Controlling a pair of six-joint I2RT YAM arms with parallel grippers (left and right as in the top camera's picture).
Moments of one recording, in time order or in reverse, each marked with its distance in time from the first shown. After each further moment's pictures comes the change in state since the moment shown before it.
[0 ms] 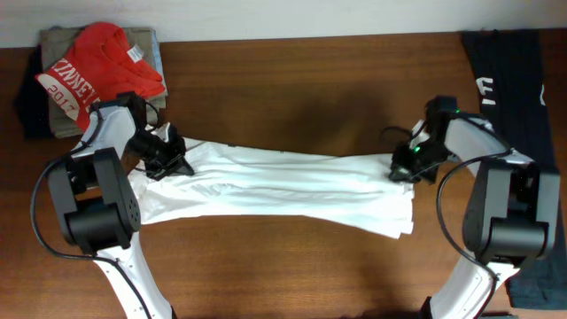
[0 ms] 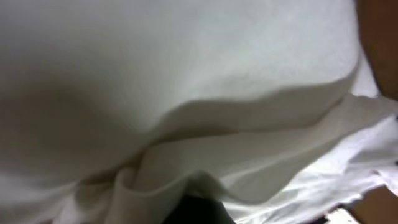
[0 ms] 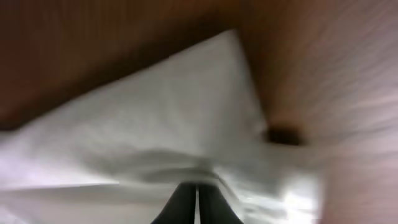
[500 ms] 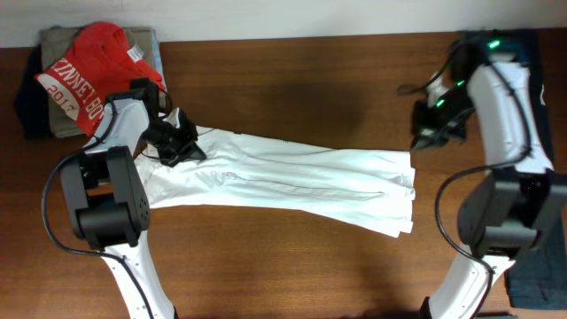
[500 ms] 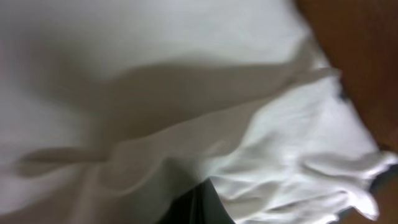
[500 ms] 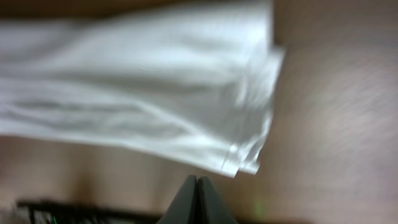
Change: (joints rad) left arm -0.072 0.012 0.066 0.058 -0.001 -0.124; right arm 0.060 0.041 0.568 -0.703 0.070 -0.163
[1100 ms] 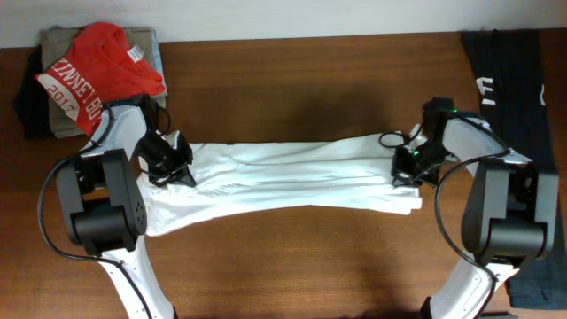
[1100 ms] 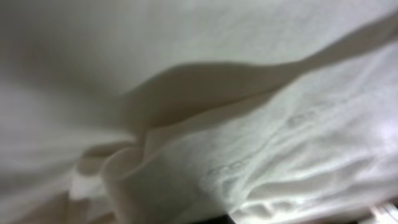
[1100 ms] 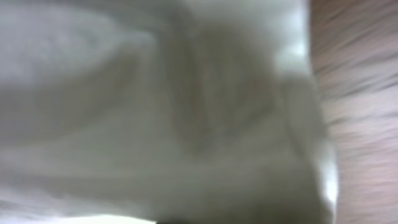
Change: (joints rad) left arm 0.016 -0.039 -0.088 -0.167 -0.132 0.156; right arm -0.047 -0.051 -0.589 0.653 -0.018 0.114
